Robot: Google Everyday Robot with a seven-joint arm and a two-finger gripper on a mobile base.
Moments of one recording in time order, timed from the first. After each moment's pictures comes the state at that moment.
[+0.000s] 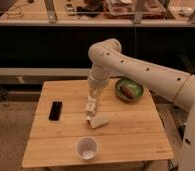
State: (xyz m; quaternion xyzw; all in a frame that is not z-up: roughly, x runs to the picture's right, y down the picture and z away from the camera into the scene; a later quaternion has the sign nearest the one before) arm -0.006 0.022 0.713 -0.17 -0.30 -0.64 0.69
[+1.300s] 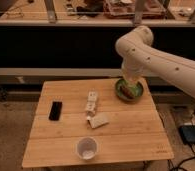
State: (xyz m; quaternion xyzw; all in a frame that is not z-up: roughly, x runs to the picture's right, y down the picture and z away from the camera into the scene) arm 0.204 -0.024 0.683 -0.25 -0.04 -0.49 0.83
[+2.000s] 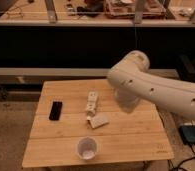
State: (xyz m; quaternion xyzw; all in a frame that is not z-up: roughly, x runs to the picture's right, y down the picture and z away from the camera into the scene) arm 0.100 0.093 0.618 -0.26 -0.09 -0.52 0.81
